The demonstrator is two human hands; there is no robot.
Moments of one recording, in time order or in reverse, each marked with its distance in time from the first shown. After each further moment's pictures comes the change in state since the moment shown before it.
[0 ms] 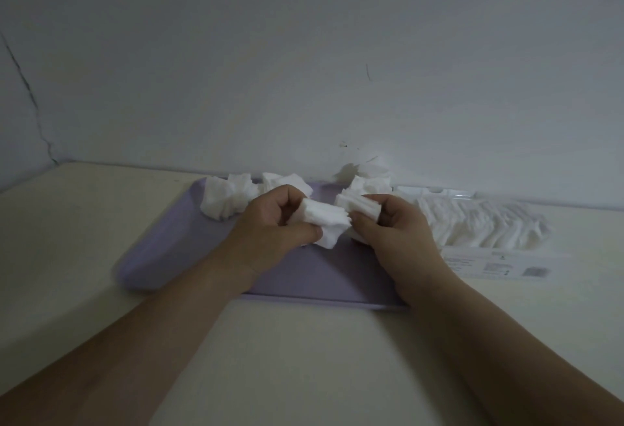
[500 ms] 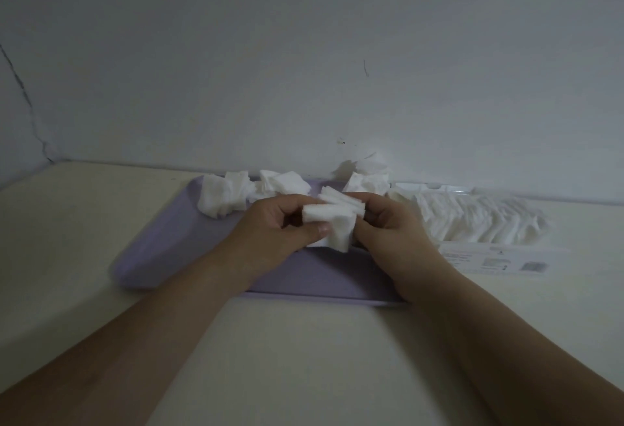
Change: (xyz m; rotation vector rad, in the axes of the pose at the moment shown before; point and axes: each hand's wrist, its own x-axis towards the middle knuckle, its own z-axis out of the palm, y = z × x) left_hand 0.000 -0.005 0.004 0.011 -0.086 -0.018; right_hand -0.006 -0.006 -0.001 0.147 -0.227 0.009
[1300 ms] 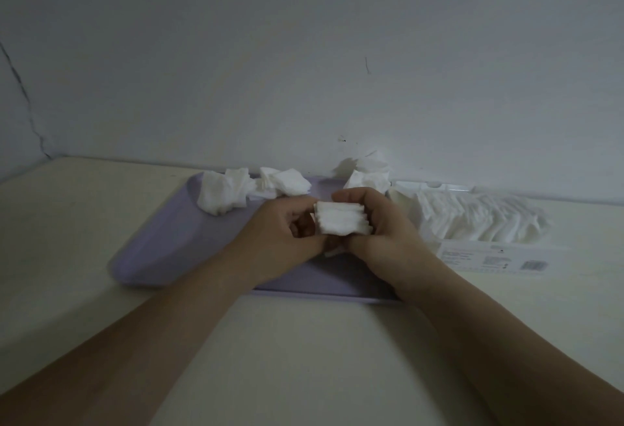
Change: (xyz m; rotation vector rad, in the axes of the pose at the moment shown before) left_hand 0.004 -0.014 0.000 0.209 -0.048 0.124; right_hand 0.002 0.007 0.004 -0.281 -0.005 -0.084
